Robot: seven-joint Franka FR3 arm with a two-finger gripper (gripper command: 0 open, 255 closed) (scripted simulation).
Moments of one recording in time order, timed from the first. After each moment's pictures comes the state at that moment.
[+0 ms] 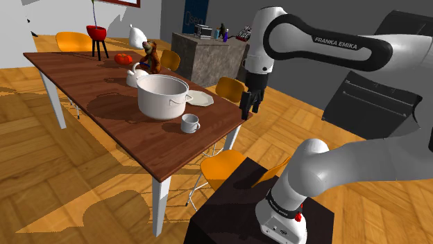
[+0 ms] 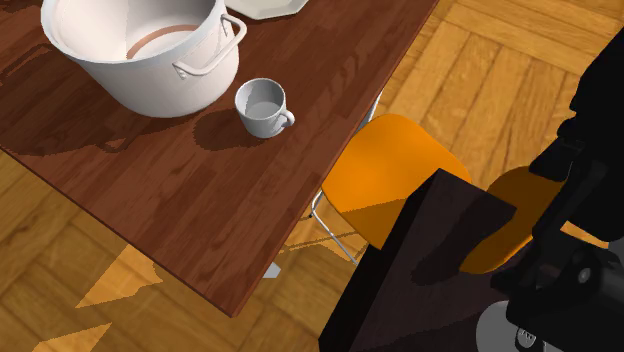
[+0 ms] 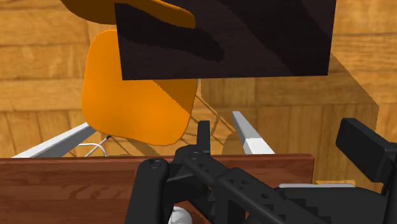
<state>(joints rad) 0.02 -0.80 -0.03 -2.46 0.00 1.46 0.00</state>
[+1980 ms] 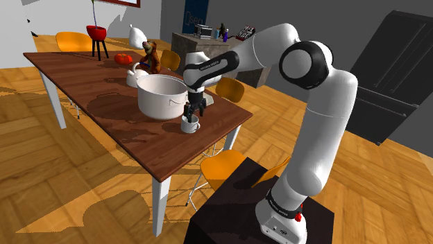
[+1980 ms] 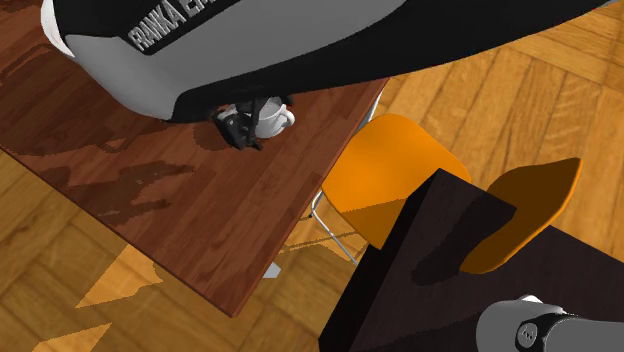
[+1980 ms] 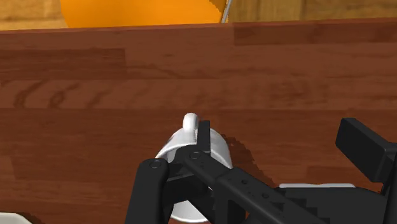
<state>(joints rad) -0.01 0.25 -0.08 -1.98 -0.06 2.04 -0.08</state>
